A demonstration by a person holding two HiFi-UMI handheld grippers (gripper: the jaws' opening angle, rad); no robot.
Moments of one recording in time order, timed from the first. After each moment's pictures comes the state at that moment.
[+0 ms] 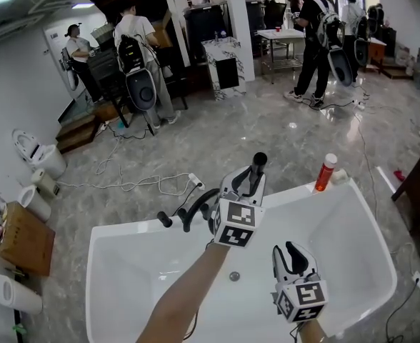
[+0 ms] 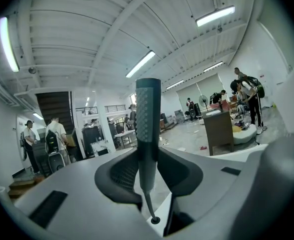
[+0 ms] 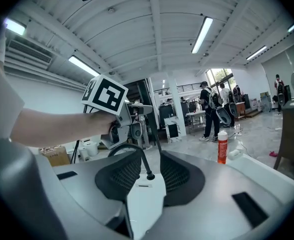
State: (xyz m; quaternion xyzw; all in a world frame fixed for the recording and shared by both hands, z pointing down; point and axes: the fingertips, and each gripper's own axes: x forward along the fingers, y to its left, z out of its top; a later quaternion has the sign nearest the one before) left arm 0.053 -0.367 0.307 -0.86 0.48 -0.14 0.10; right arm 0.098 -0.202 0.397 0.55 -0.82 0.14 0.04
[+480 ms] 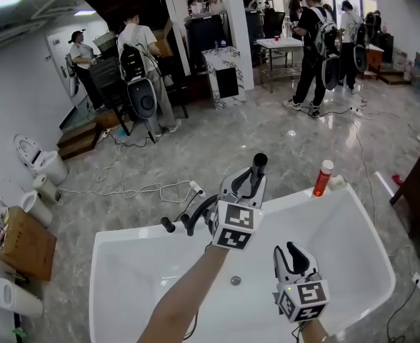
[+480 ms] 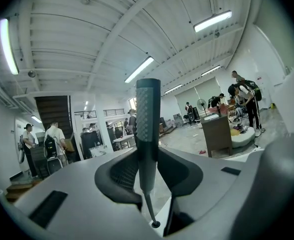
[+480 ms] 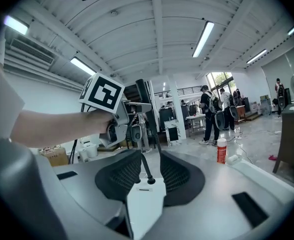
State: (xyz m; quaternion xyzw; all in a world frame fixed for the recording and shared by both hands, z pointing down) left arm 0.051 -0.332 0.254 -0.87 0.47 -0.12 0.11; right arm 0.096 -0.176 0.355 0.55 -0.82 0.13 0.03
